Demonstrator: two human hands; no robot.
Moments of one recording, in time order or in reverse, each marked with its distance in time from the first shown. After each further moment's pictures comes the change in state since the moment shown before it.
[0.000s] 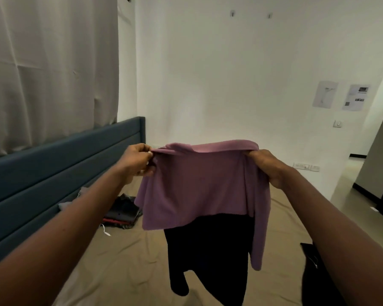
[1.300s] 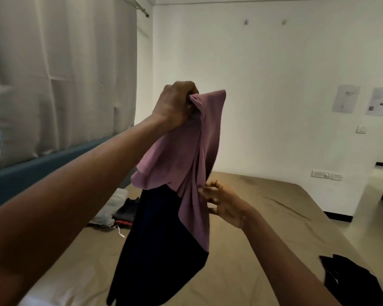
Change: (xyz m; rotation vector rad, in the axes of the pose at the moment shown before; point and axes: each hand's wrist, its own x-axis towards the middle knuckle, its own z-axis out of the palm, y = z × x) left_hand -0.035 0.156 0.018 0.623 0.254 0.868; right_hand -0.049 0.032 0.116 0.477 -0.549 -0.017
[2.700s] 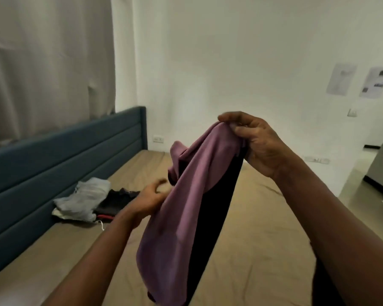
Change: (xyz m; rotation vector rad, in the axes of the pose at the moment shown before) left_hand -0.174 -0.115 0.151 -0.700 -0.584 -0.929; right_hand 0.030 -0.103 -0.070 -0.129 0.110 -0.481
